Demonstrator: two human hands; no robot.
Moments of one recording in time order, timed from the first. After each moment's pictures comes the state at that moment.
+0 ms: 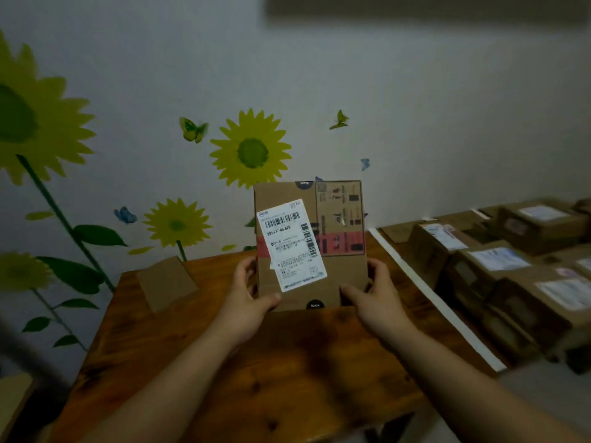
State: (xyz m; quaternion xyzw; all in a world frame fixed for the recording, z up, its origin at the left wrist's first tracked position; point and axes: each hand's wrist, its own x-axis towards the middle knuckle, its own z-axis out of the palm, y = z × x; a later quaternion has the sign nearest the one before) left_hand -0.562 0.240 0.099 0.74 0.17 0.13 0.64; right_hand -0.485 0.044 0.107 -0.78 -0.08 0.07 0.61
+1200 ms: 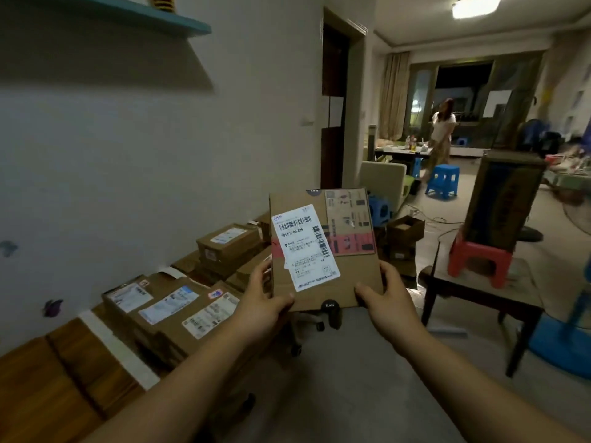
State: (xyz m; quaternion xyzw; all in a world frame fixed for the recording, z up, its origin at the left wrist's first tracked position) left_hand -0.395 -0.376 0.158 0.76 -0.13 -0.11 0.63; right_hand -0.458 -0.574 0.140 -0.75 0.16 -0.21 0.61
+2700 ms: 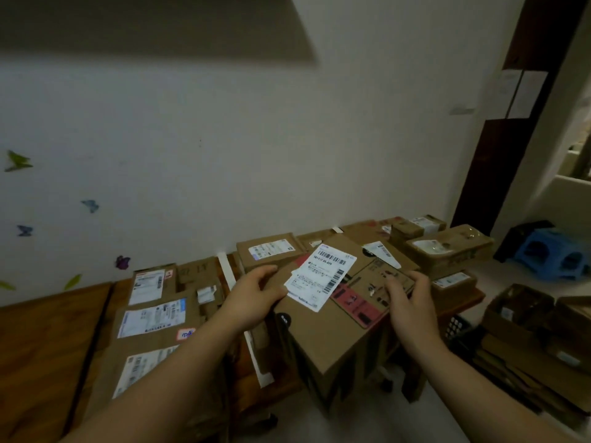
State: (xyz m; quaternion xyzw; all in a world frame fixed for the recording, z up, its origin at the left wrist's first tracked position) left_hand -0.150 -0.496 0.143 0.86 0.13 0.05 0.49; right_hand -0.104 -0.736 0.114 -0.78 0.05 -0.09 0.61
